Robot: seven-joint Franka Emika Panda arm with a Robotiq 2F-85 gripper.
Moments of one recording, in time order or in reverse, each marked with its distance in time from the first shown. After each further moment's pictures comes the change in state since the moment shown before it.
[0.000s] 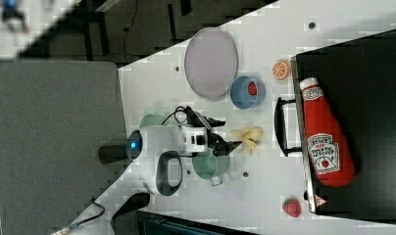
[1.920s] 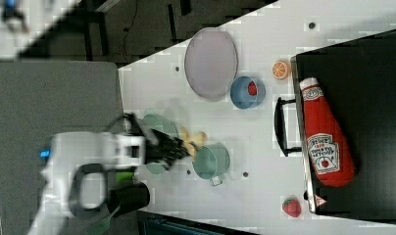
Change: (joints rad) arm -0.014 -0.409 0.031 0.189 -0.005 -0.652 -0.014
